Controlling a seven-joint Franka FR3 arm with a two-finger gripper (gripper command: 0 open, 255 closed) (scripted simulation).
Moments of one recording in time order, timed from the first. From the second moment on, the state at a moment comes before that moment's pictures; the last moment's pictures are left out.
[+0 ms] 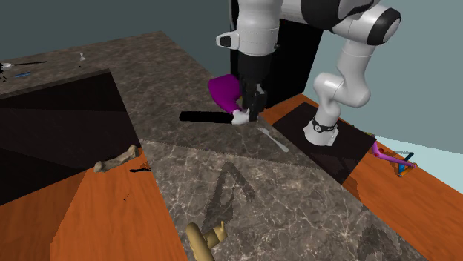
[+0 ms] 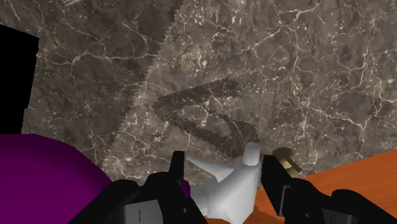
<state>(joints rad) 0.05 0.09 -0.16 -1.40 0.08 1.56 0.37</state>
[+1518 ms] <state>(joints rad) 0.19 0.06 -0.04 -1.61 0.05 1.76 0.61</state>
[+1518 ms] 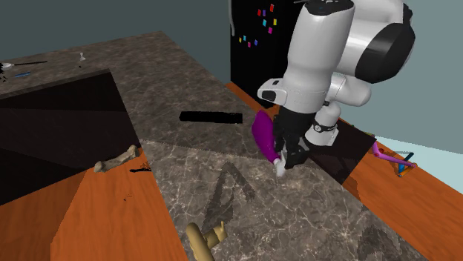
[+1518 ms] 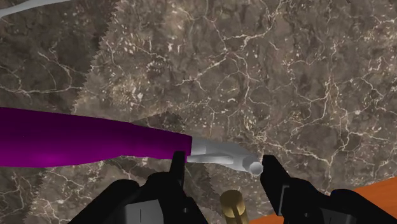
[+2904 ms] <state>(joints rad) 0.19 0.06 -0.04 -1.89 0.06 2.04 0.60</state>
